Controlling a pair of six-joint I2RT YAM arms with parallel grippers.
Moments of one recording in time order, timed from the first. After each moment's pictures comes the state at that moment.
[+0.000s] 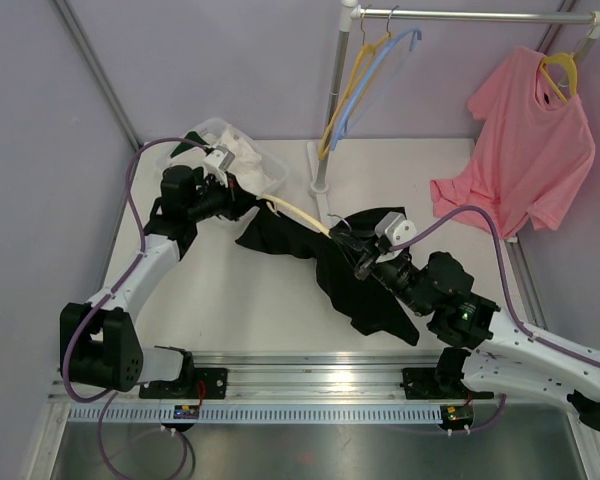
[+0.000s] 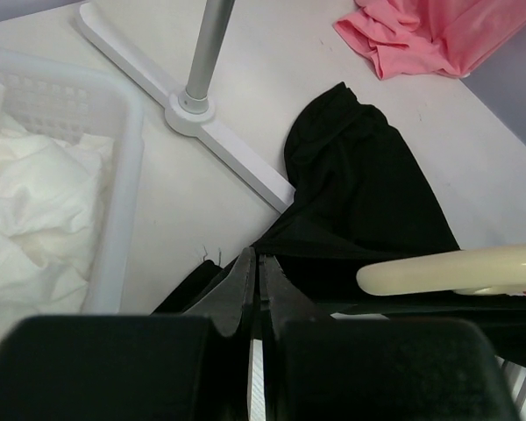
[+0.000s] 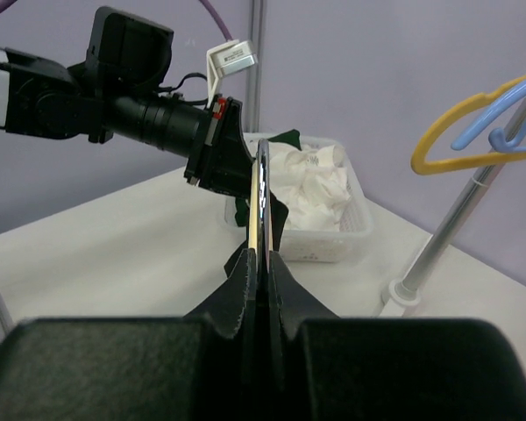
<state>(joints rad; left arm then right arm) -0.17 1.32 0.95 0.05 0.65 -0.13 1.09 0.79 0.78 0.22 0.25 -0.13</state>
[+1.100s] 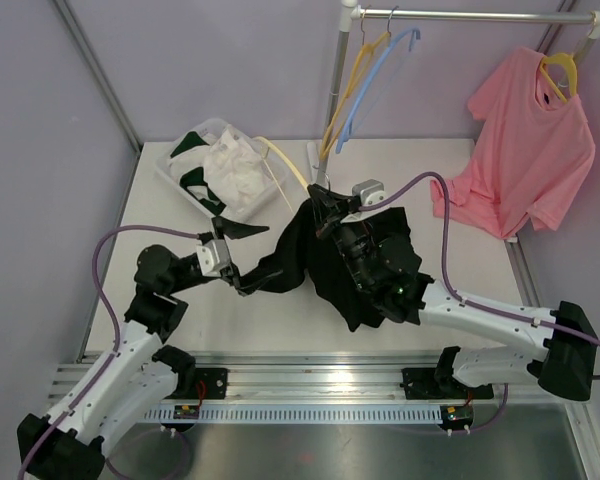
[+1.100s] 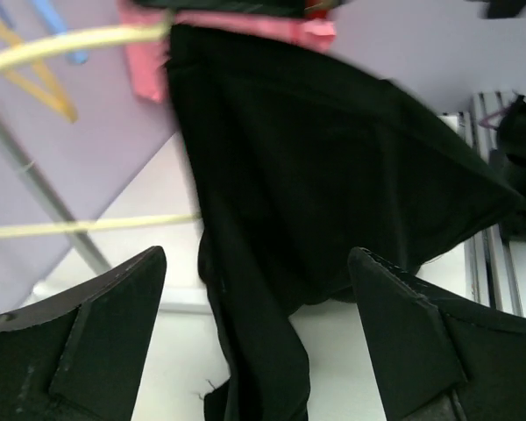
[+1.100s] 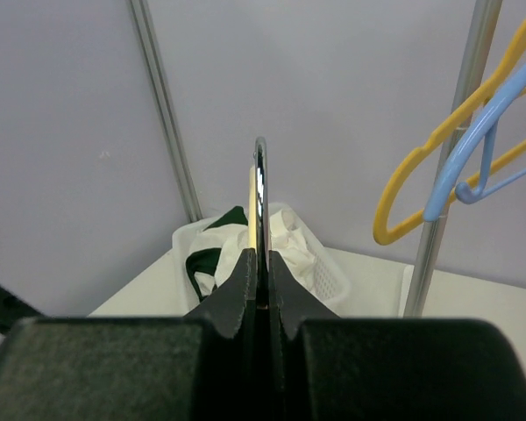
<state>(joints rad) -0.37 0.71 0.54 0.37 0.87 0.09 1.09 1.18 0.88 0.75 0.56 -0.09</state>
